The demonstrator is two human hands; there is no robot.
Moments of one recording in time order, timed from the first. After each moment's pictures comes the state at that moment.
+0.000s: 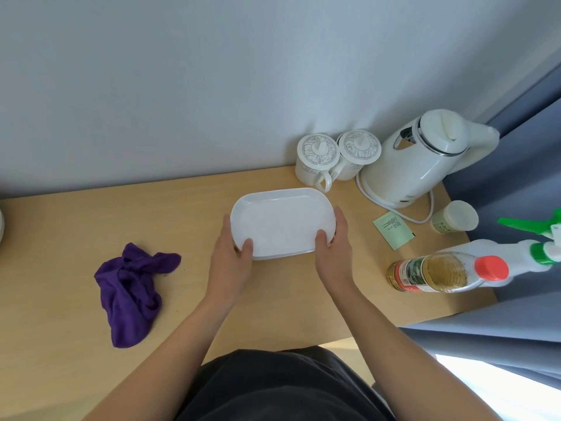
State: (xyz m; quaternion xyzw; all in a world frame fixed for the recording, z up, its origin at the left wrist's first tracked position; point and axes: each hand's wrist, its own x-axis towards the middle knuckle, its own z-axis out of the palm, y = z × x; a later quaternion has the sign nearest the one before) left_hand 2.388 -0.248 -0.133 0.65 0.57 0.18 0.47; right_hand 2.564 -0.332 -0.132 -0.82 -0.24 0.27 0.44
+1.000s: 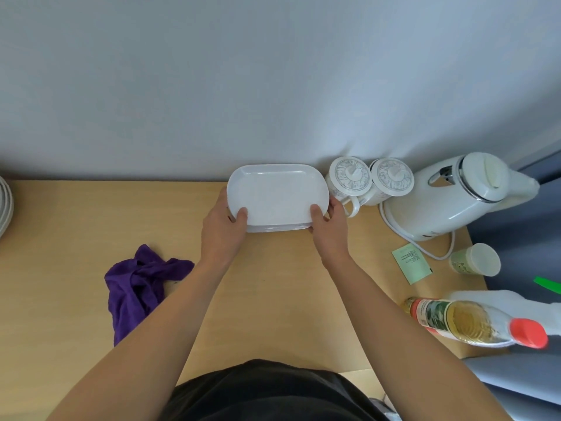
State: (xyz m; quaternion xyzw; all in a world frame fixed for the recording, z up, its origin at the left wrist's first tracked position) left_hand 2.384 -0.153 -0.128 0.63 0.60 0.25 0.43; right_hand 2.566 -0.223 -0.129 -0.78 -0.18 0.36 0.48
